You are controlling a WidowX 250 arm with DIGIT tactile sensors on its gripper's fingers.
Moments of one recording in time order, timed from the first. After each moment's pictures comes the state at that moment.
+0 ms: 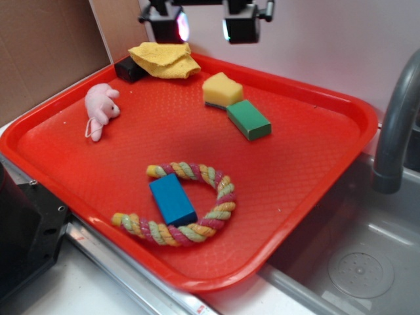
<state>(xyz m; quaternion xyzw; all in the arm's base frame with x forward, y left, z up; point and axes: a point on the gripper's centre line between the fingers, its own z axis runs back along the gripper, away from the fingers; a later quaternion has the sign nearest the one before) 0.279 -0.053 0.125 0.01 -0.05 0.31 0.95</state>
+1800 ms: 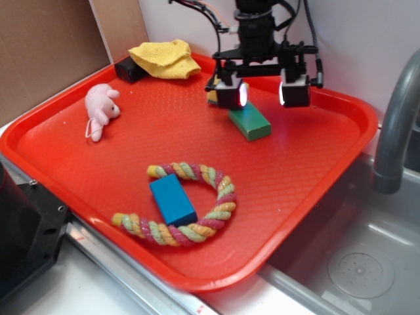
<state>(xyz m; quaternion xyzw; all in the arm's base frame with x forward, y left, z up) 0.333 -0.083 0.033 -0.05 0.01 0.30 0.95</state>
